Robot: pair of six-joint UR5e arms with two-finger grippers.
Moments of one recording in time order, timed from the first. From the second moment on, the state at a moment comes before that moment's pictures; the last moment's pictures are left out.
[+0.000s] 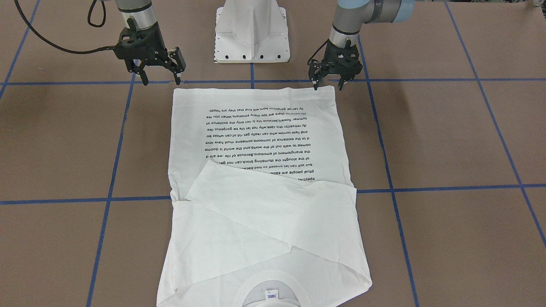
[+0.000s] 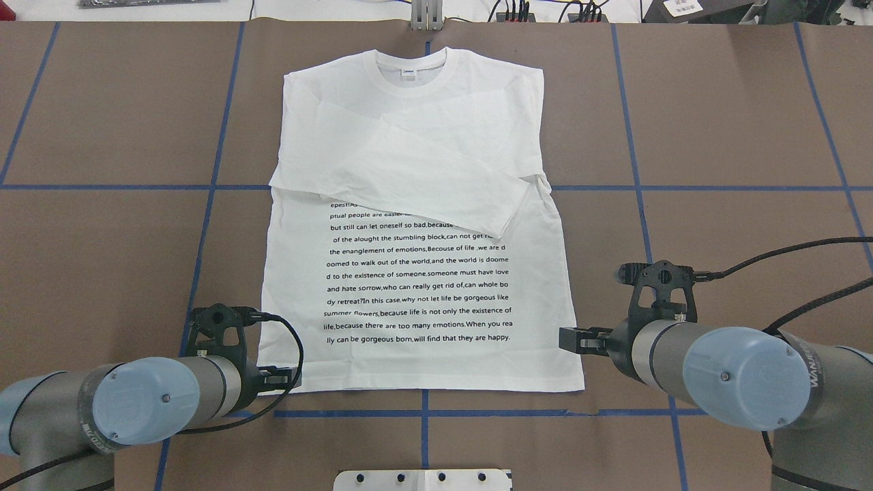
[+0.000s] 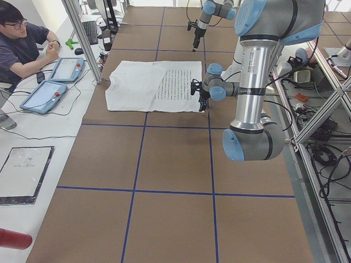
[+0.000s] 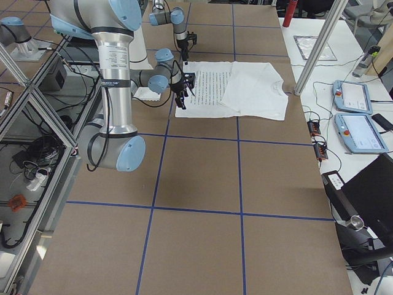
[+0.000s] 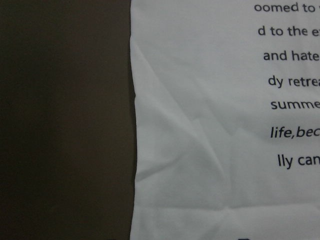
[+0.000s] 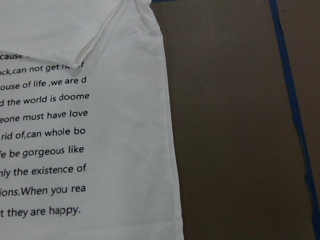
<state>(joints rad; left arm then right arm) -0.21 -1.70 -2.03 -1.84 -1.54 -1.44 0.27 -1.51 2.24 -1.45 1.49 1.44</state>
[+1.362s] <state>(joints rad) -0.21 -1.71 -2.02 -1.84 -1.55 -1.44 0.26 -1.51 2.24 -1.45 1.47 1.44</state>
